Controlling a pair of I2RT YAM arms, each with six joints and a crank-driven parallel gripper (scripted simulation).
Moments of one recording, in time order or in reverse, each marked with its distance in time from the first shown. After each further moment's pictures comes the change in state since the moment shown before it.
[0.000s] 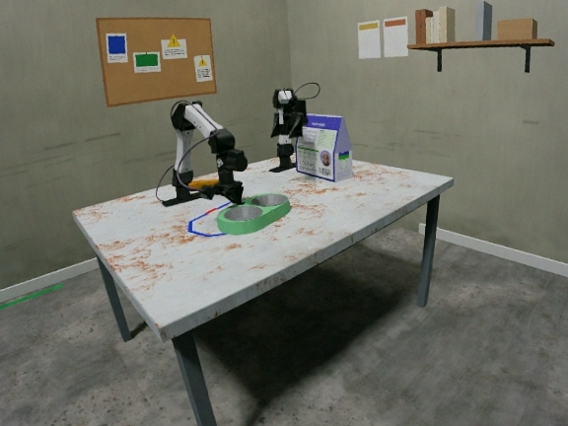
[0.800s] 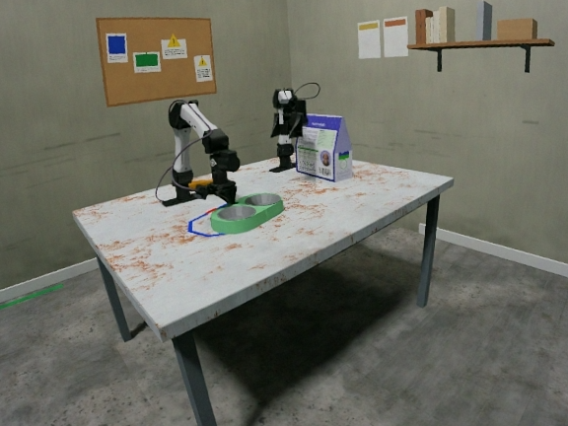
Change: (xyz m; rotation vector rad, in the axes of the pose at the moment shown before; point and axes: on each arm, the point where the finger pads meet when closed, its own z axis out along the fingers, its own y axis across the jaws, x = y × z) left arm 0.000 0.000 0.000 0.000 0.000 0.000; right arm -0.008 -0.026 -0.001 0.005 0.001 -0.013
